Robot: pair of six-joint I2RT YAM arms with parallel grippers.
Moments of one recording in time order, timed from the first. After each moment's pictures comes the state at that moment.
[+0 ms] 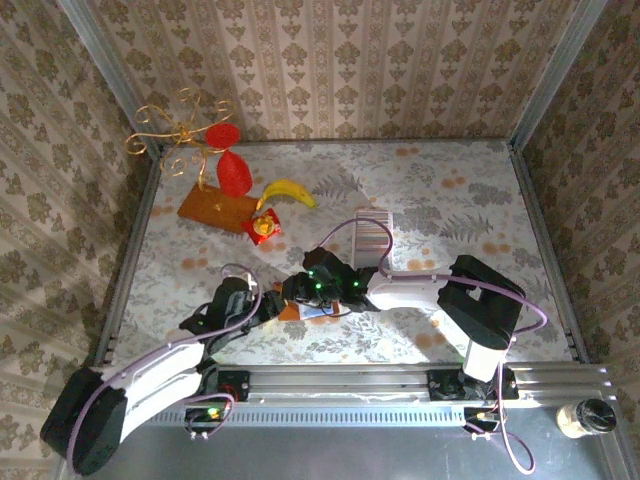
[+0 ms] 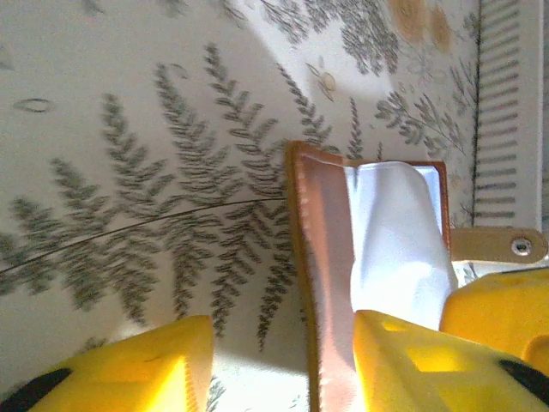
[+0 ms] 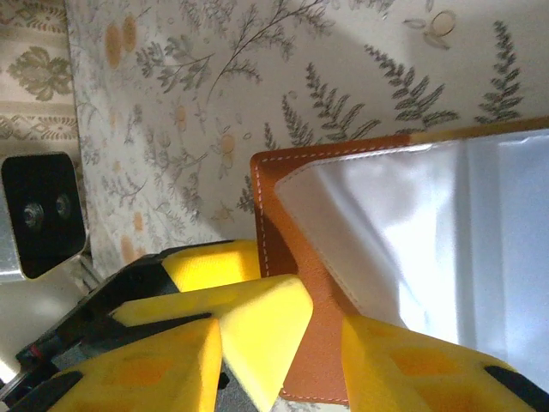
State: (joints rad) left arm -0.62 0.81 0.13 -0.01 0.18 -0.91; right arm 0.99 1.77 0.96 0.09 -0.17 1.16
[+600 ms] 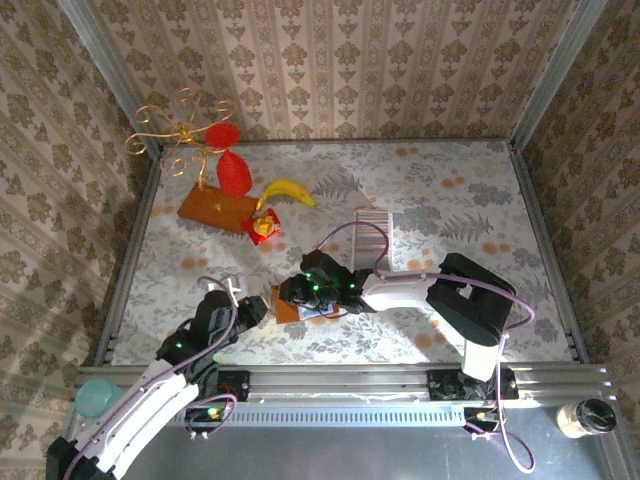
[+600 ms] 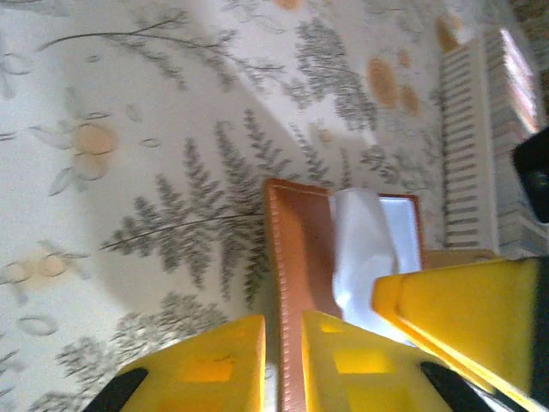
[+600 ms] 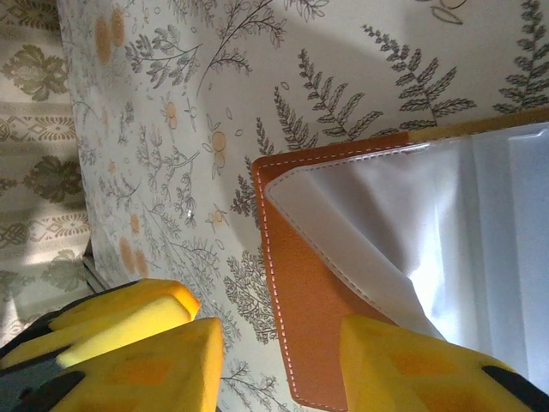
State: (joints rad) left arm -0.62 0.36 0.13 -0.42 0.04 -0.94; right arm 0.99 1.82 0.96 0.15 -0.19 1.19
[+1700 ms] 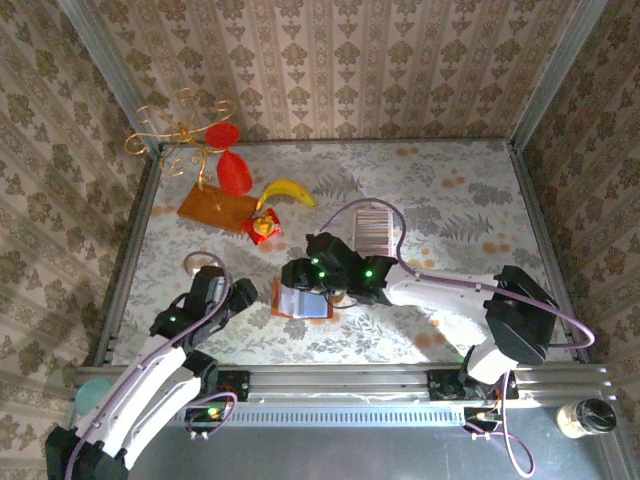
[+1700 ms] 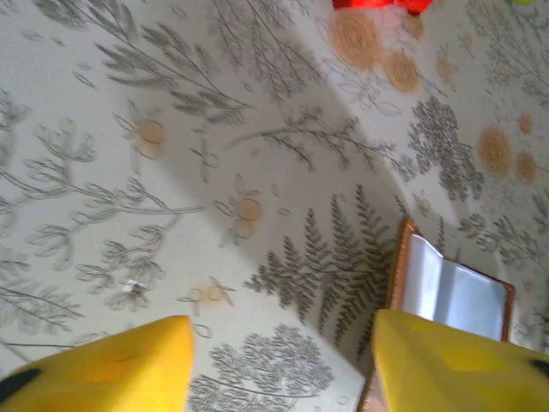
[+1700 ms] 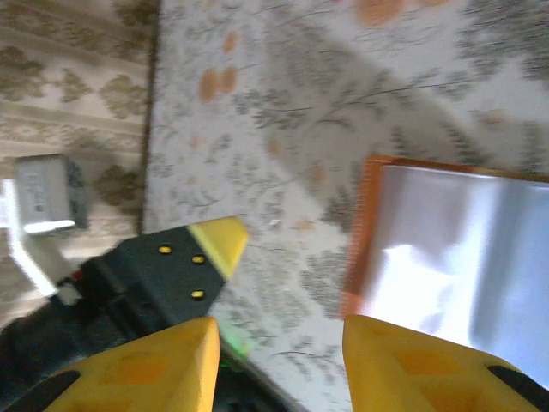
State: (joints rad) left arm -0.48 0.63 0.39 -0.61 -0.02 -0.84; right arm 0.99 1.57 1.05 -0.15 -0.06 1.06
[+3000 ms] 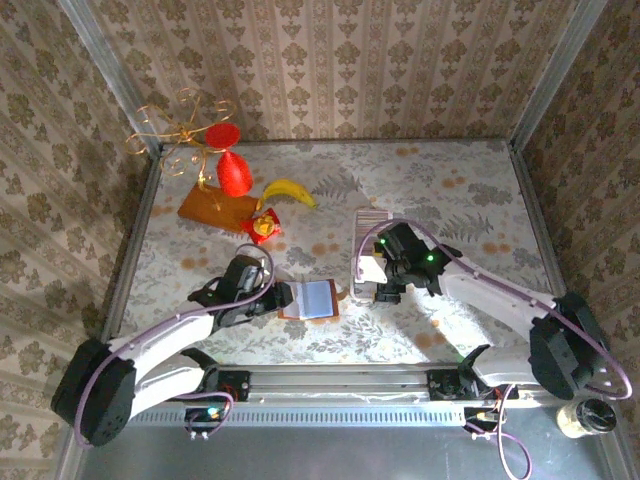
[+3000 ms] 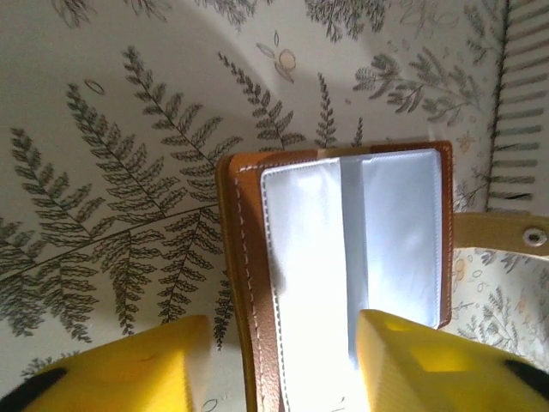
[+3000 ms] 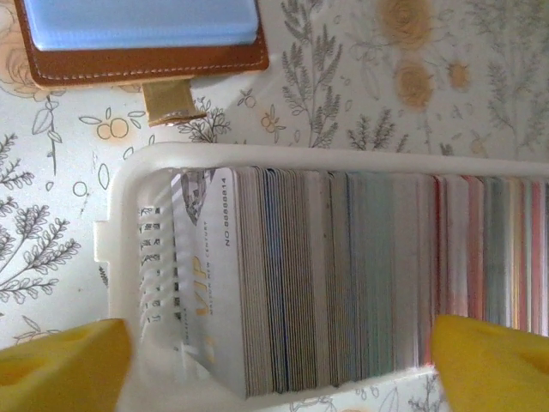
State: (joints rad) left arm -0.62 1.03 0.38 -0.24 0.23 -0.77; right arm 0.62 1.32 0.83 -0.53 -0.06 -0.92
